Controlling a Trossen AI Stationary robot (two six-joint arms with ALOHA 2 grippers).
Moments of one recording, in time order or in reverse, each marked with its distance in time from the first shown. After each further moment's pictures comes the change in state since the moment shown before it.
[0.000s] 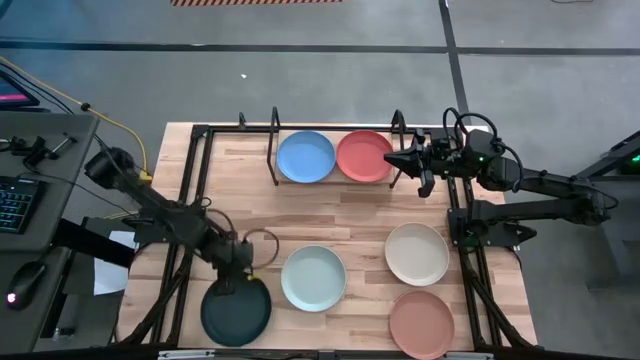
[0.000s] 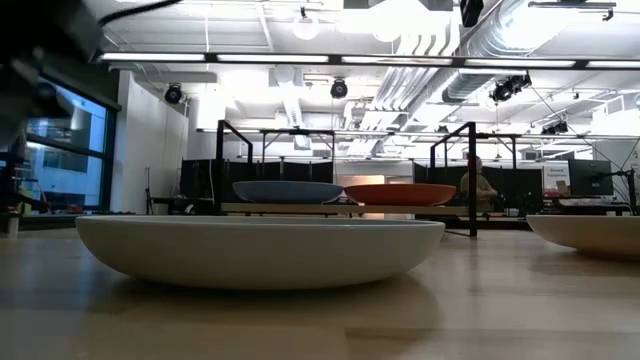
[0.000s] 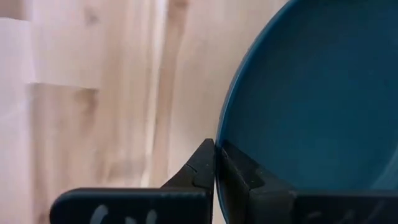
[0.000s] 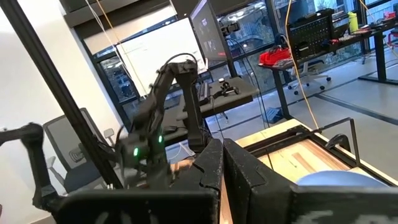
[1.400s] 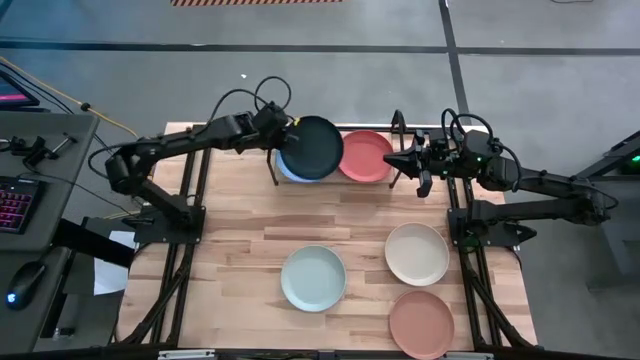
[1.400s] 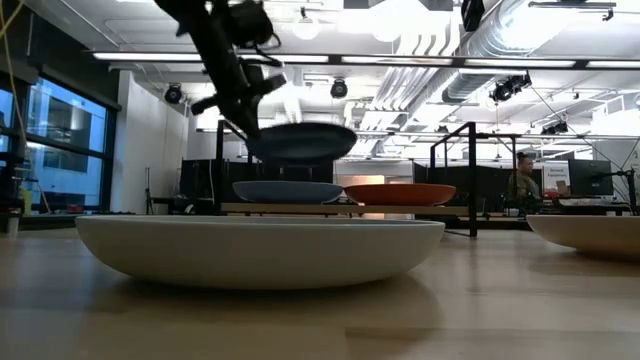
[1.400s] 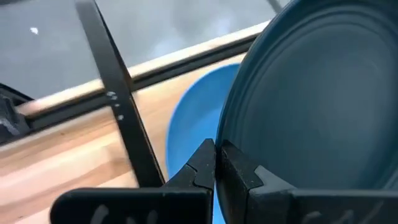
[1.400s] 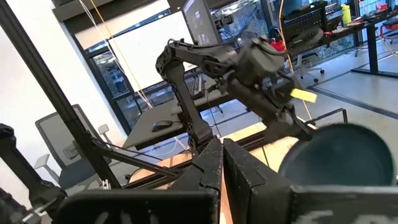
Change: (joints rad) left arm 1.085 0.256 0.431 0.163 -0.394 0.198; right arm 0.000 0.000 0.000 -0.035 0.017 0.003
